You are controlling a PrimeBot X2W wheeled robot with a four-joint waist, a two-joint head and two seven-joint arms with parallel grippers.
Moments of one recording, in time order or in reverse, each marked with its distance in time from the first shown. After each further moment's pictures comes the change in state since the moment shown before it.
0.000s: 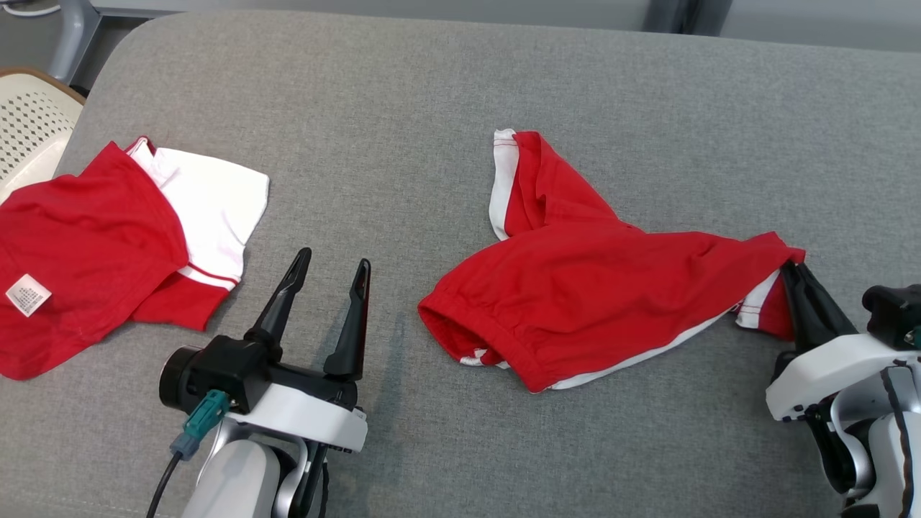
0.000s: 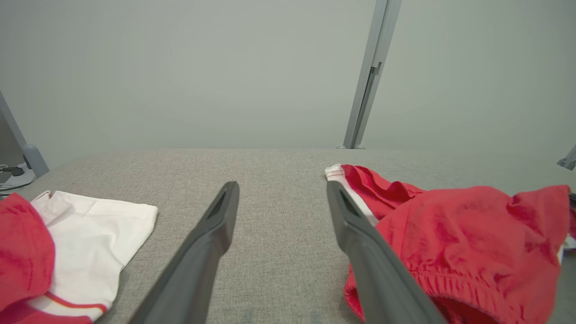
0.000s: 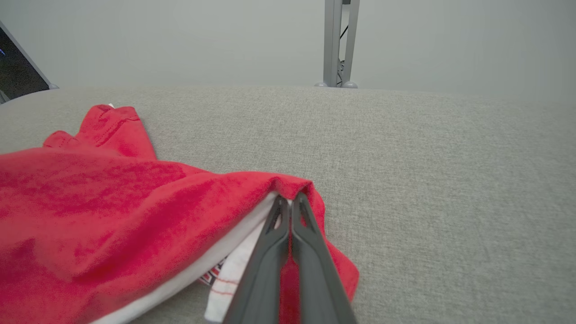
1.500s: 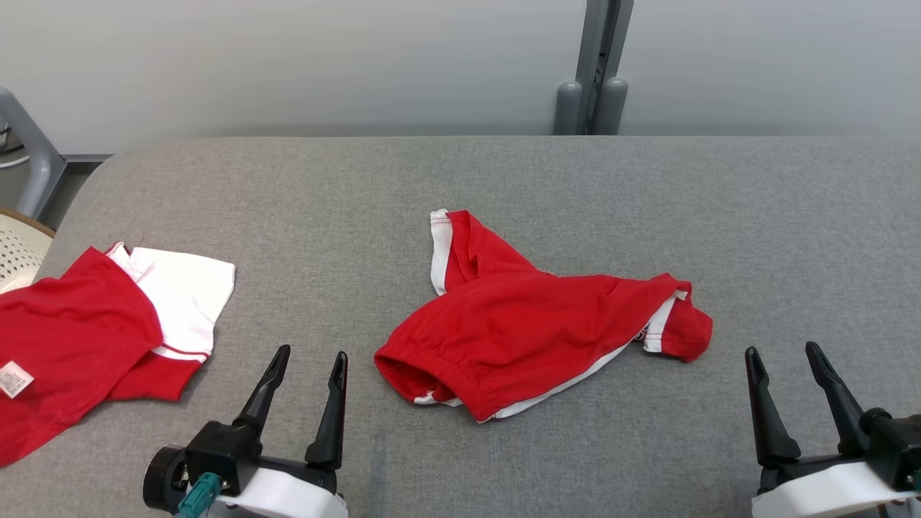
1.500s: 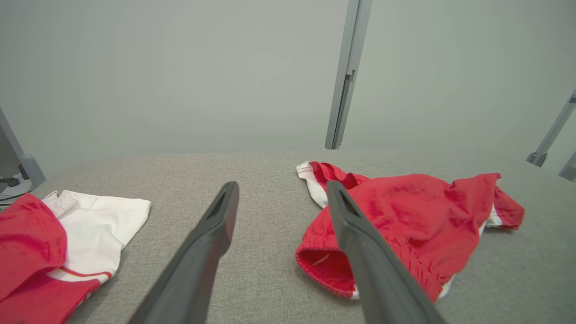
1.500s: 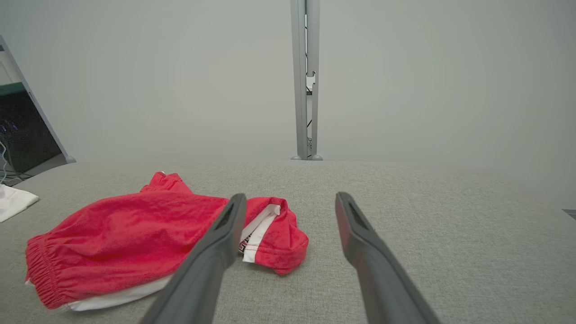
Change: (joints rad) left arm 0.207 0.026 0.024 -0.047 0.012 0.046 0.034; right arm 0.319 0.085 -0.011 -0.257 -0.055 0.000 -0.134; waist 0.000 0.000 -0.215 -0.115
